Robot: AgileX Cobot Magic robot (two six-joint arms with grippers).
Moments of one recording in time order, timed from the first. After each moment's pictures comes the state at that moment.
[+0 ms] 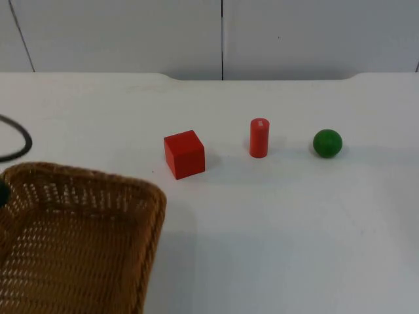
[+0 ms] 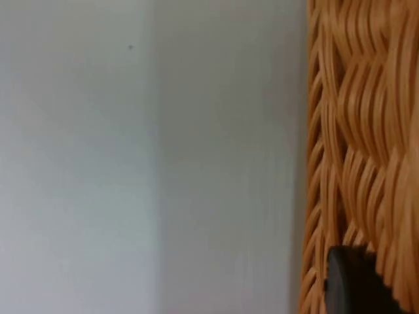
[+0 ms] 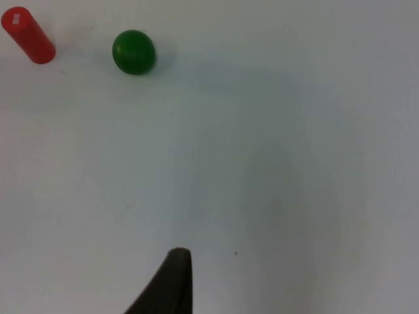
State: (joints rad) right arm 0.04 0.95 -0.78 0.01 0.77 -0.04; left arm 0.16 1.65 -0.71 -0.46 0.78 0.49
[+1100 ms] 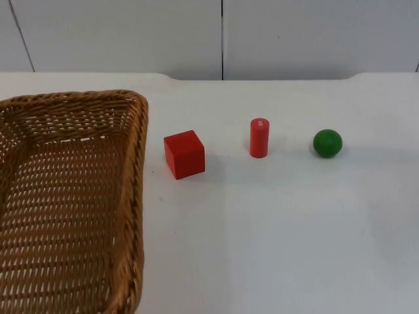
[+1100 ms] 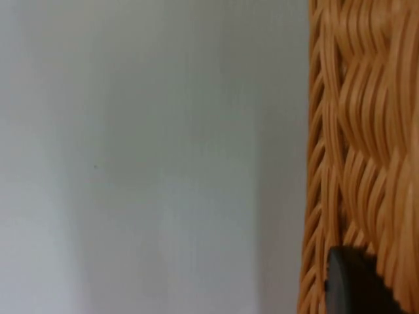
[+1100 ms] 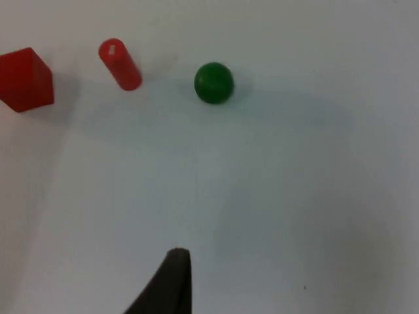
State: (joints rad) right arm 0.04 0.98 -0.82 0.23 0.76 -0.21; left arm 0.35 1.65 -0.82 -0.74 0.92 0.72
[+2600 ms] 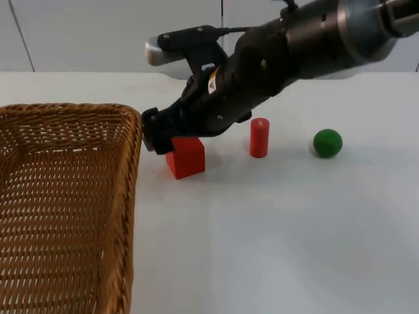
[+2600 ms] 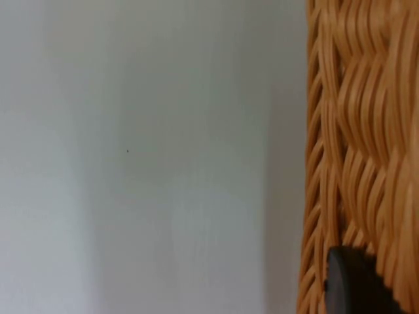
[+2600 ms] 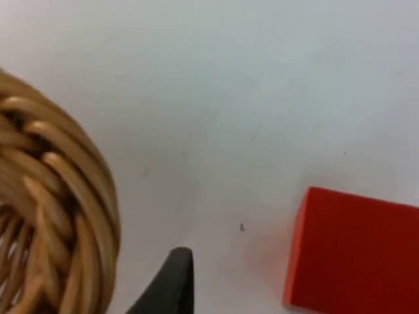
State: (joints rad) right arm 0.69 2.29 -1.64 -0.05 0.23 0.11; left arm 0.35 1.65 -0.82 -0.67 0.91 0.68
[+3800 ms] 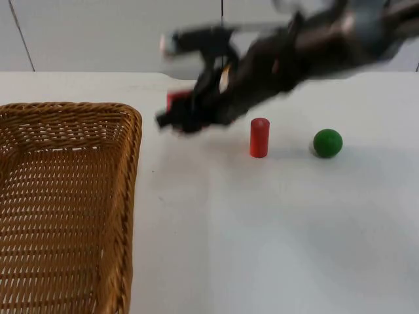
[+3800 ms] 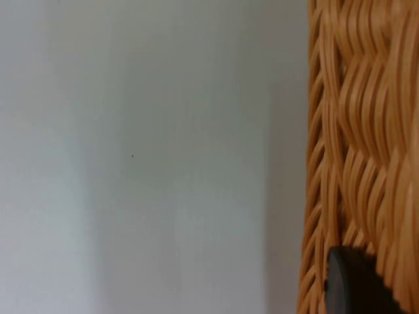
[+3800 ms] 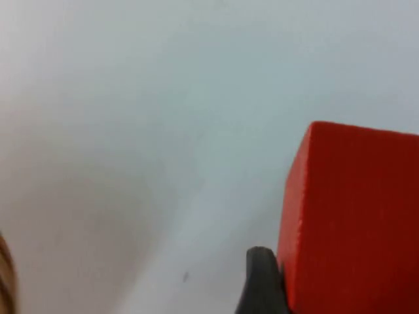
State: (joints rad) right arm 0.63 2.23 -1.64 -0.08 0.20 0.13; left arm 0.35 1.65 -0.82 -0.67 0.90 0.68
